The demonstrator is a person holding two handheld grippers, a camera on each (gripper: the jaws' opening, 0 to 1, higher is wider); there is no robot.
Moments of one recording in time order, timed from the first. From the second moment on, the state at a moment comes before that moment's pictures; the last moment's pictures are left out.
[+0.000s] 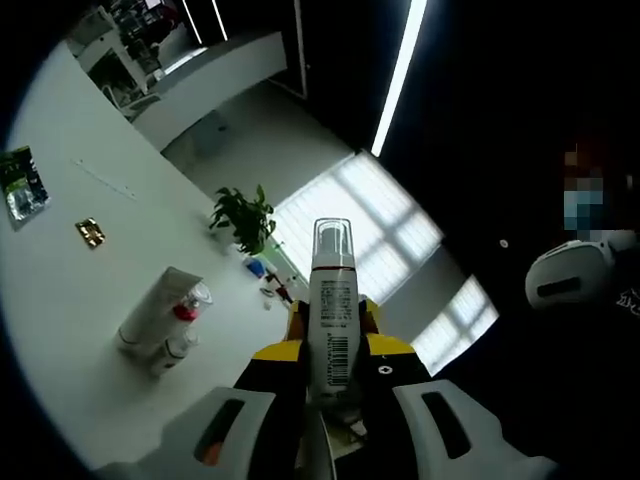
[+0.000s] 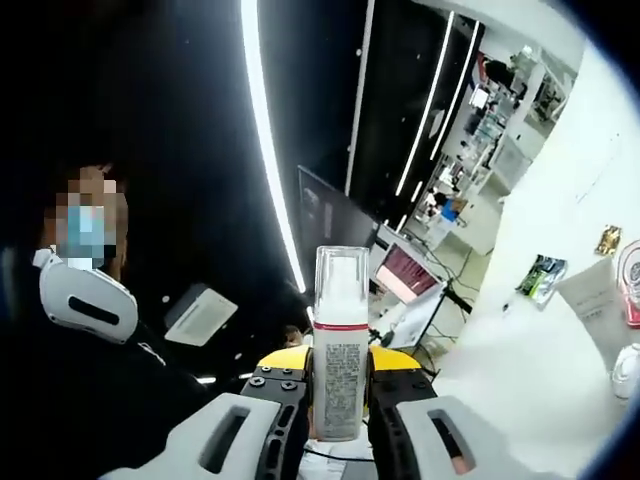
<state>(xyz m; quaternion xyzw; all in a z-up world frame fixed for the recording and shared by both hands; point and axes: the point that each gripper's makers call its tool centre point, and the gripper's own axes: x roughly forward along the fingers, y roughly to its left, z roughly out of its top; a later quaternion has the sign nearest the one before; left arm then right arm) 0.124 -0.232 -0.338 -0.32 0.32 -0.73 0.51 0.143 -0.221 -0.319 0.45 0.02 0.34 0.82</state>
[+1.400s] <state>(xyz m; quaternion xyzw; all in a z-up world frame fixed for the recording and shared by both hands) 0.169 -0.231 -0.400 -0.08 0.30 -0.64 0.70 0.159 -0.240 -0.421 -0.12 0.21 0.12 0.96</state>
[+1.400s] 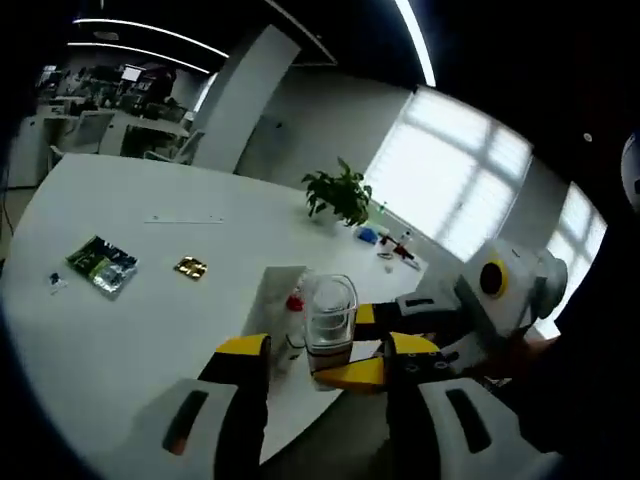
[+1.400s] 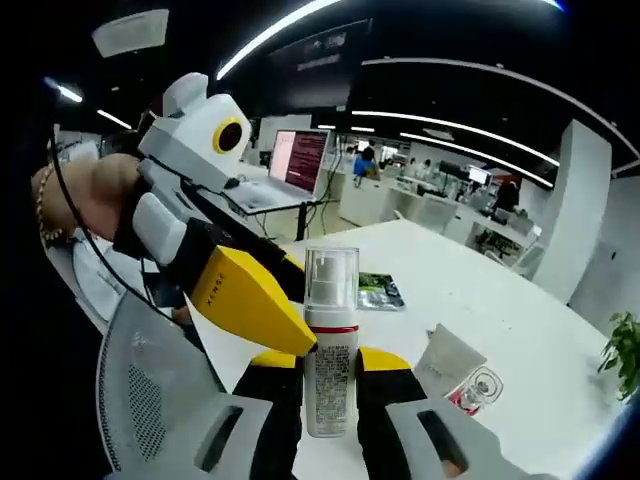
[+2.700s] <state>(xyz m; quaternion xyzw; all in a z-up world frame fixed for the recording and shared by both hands) 0.112 -0.213 -0.318 -0.02 0.14 -0.84 0.53 0.121 -0.201 -0.350 0.01 0.13 0.37 0.92</state>
